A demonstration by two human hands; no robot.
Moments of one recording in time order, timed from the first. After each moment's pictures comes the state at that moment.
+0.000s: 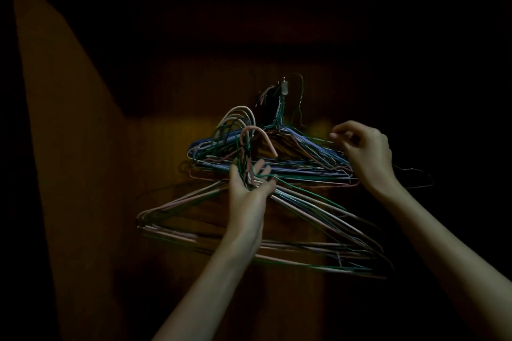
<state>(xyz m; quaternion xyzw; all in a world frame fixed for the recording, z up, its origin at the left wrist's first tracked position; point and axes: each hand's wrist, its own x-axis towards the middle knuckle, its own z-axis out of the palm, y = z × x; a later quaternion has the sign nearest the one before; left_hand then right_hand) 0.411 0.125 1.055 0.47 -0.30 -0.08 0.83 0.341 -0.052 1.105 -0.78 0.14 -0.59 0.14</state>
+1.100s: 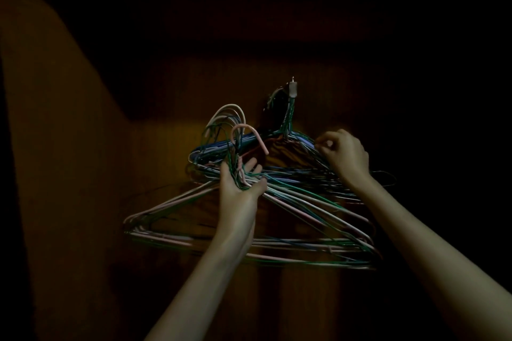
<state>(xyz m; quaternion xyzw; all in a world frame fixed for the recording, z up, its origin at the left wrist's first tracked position) 0.460 0.100 1.061 0.50 -0.30 0.00 0.82 0.438 -0.107 1.111 -0.84 0.17 -0.50 0.10</state>
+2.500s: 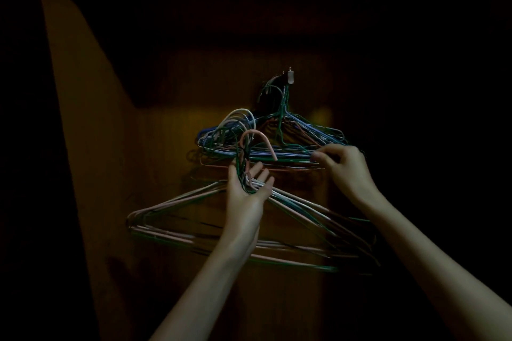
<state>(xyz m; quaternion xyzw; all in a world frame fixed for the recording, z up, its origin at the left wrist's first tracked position) 0.401 0.171 1.032 0.49 -0.32 -0.08 0.81 0.334 0.006 1.065 -0.83 0.12 -0.49 0.25</state>
